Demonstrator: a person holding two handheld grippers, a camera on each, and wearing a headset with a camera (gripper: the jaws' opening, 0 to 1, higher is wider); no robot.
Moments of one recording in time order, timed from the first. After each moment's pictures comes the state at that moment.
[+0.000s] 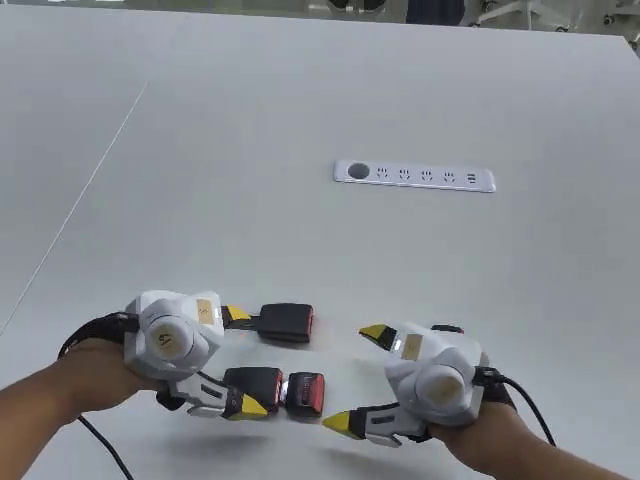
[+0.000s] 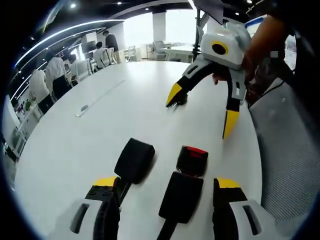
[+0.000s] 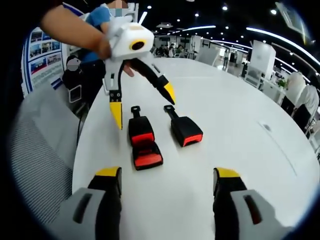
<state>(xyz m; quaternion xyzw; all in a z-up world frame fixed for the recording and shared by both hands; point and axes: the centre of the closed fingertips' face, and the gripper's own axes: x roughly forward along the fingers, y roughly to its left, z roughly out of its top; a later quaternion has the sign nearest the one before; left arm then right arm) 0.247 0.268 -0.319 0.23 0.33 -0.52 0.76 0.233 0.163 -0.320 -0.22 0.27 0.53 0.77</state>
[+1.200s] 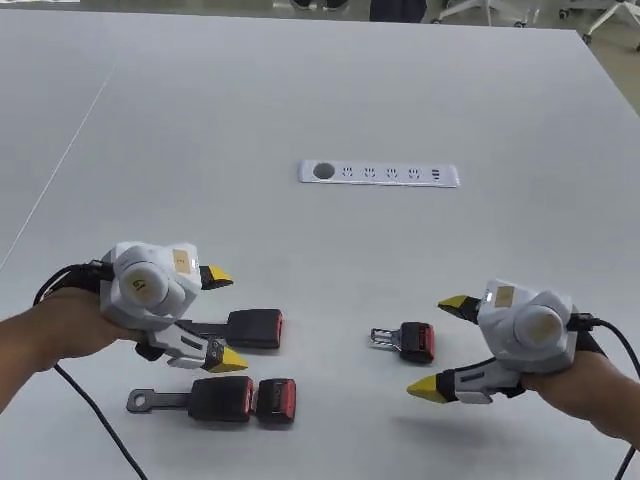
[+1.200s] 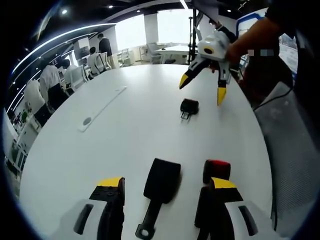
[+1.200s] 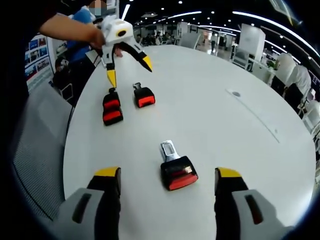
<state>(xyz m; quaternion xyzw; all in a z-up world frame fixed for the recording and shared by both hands) 0.301 0.254 -0.305 0.26 0.32 -0.54 0.73 0.279 0.035 -0.329 -0.21 0.34 0.49 0.78</state>
